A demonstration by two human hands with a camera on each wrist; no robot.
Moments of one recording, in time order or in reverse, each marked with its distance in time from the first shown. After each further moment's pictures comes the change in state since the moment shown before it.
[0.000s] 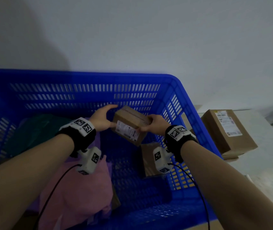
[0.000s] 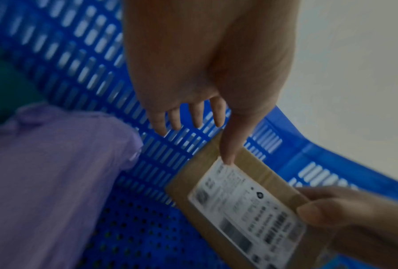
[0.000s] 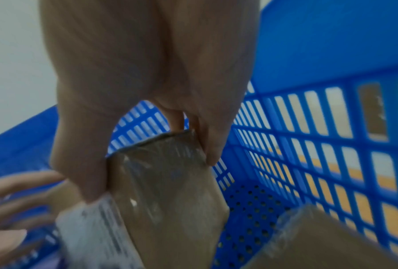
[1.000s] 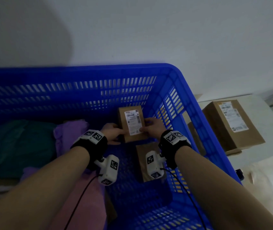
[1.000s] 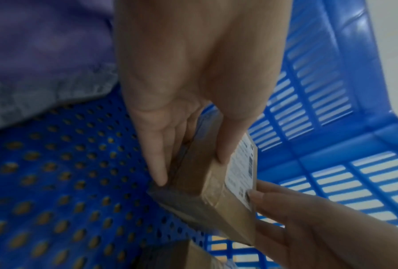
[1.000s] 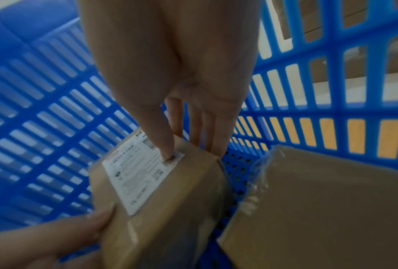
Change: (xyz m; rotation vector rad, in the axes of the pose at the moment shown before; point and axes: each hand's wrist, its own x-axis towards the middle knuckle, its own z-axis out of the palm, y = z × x) left_hand 0.058 -0.013 0.081 -0.492 -0.218 -0.569; right_hand 0.056 0.042 0.028 0.460 0.089 0.301
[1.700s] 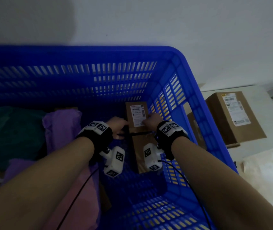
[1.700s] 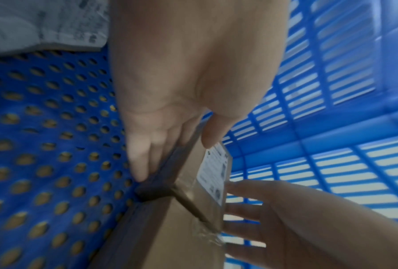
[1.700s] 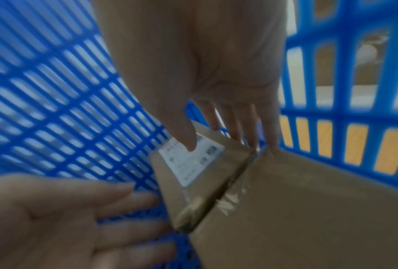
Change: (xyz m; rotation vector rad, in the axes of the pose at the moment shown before) left_hand 0.004 0.003 0.035 -0.102 -0.109 -0.126; right_hand 0.016 0.007 -0.005 -0.449 -0.008 0.124
